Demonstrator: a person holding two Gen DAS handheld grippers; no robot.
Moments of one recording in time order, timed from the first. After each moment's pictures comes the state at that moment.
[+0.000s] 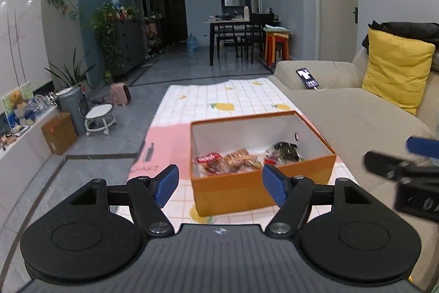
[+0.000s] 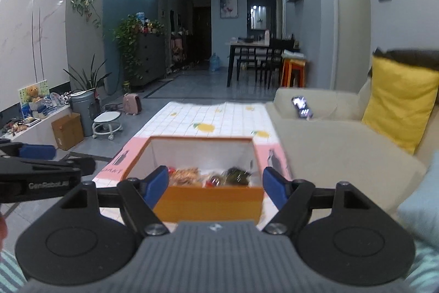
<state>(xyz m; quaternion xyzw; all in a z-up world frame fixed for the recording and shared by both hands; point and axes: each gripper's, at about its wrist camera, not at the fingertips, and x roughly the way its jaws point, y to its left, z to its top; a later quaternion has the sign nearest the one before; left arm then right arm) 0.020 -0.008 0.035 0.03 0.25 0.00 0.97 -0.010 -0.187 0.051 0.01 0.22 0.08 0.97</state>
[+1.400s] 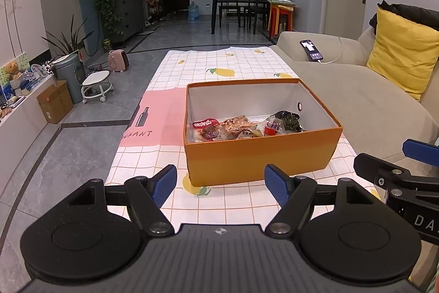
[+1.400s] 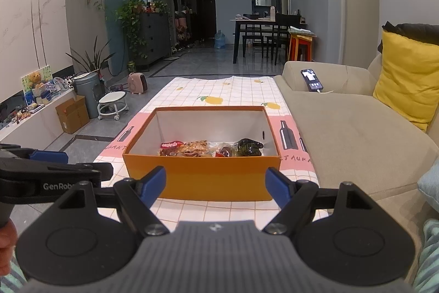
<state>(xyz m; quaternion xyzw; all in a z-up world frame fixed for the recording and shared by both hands) 0.027 -0.003 0.013 0.01 0.32 0.00 0.95 0.003 -0.182 0.024 0.01 0.26 0.09 0.96</state>
